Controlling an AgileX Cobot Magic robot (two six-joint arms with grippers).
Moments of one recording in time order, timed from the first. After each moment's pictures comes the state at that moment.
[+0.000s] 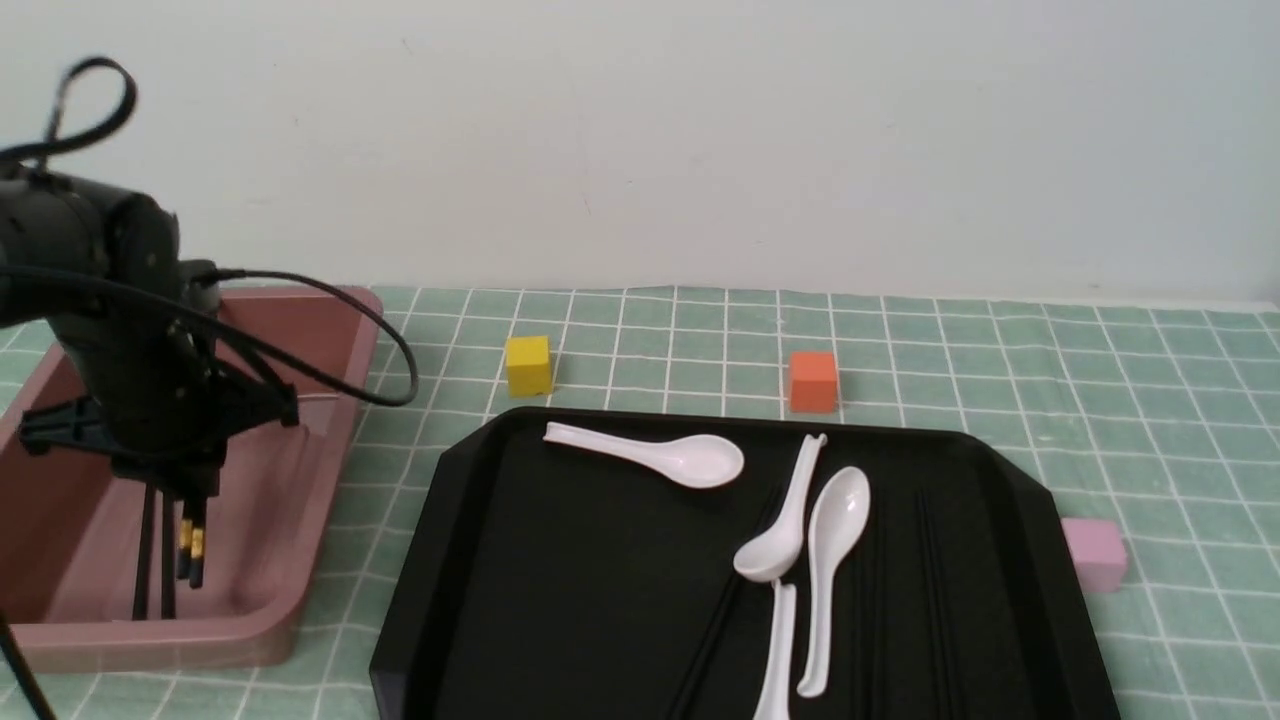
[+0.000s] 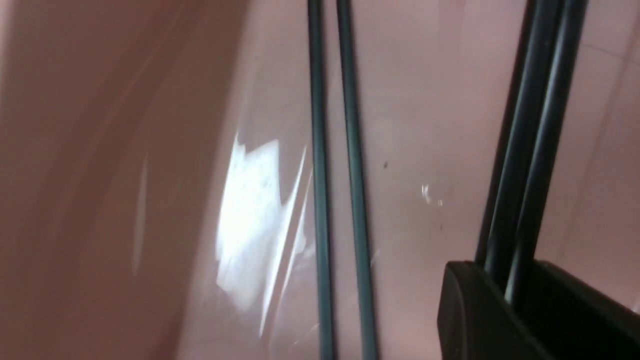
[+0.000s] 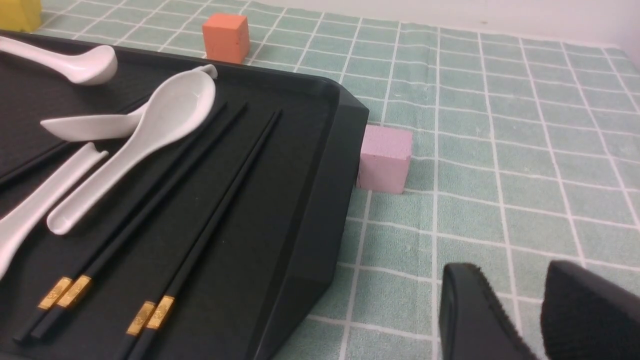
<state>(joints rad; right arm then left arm) 0.08 -0.01 0.02 -0.02 0.37 0.01 -0.04 1.88 -1.31 0.23 0.79 -0.46</state>
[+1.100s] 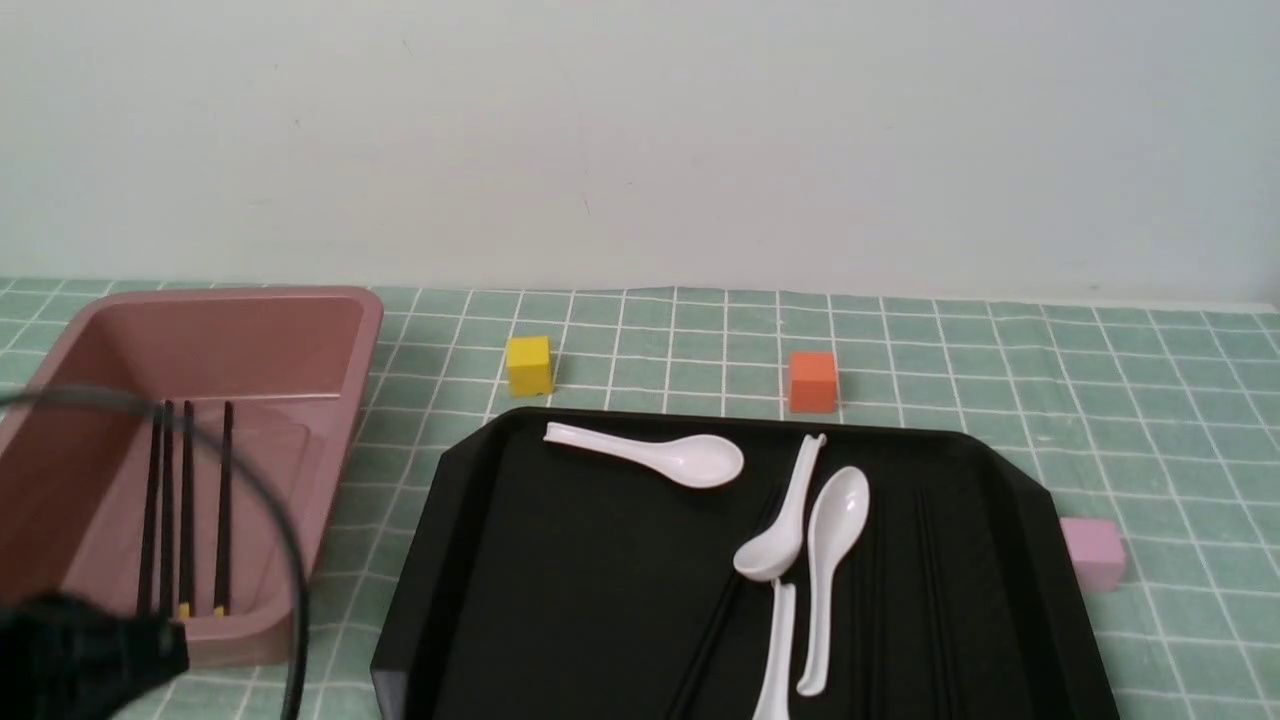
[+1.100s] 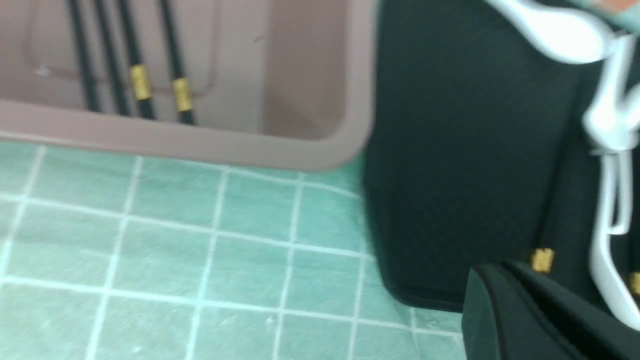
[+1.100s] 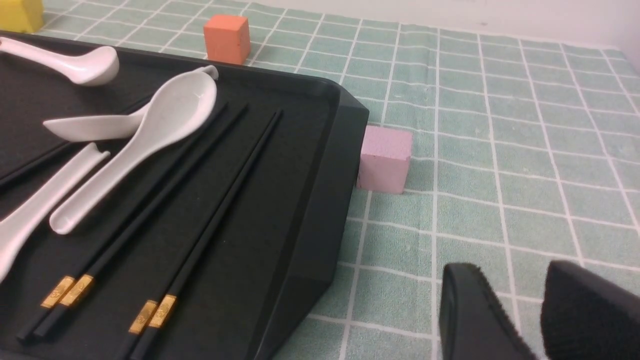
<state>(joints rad) 0.08 -0.01 0.02 -0.02 0.37 0.01 -0.04 0.68 -0.46 -0.46 0.64 0.01</state>
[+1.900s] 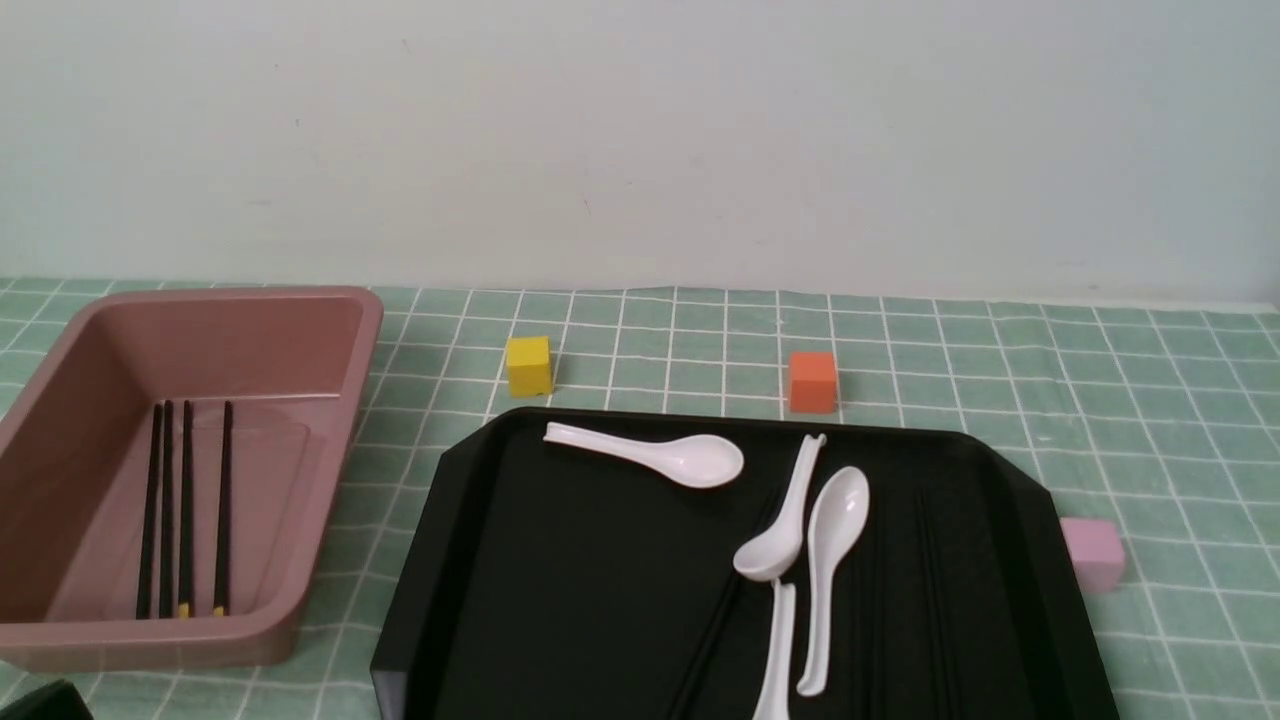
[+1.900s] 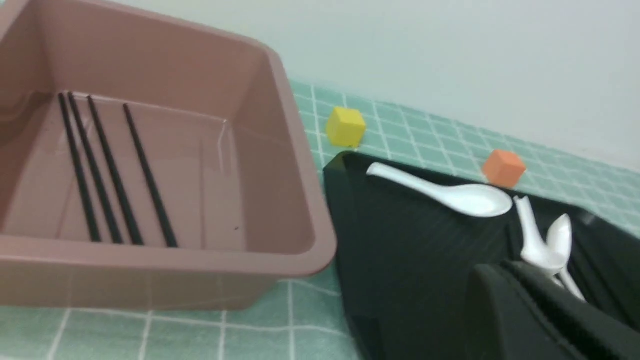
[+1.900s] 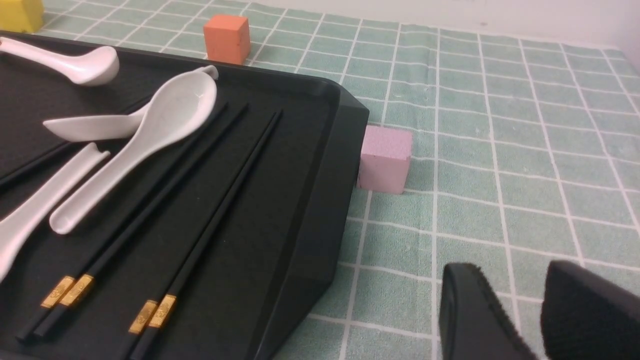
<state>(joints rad) 0.08 -0.01 0.02 -0.02 0.37 0.01 -0.04 0.08 -0.15 -0.49 0.42 0.11</state>
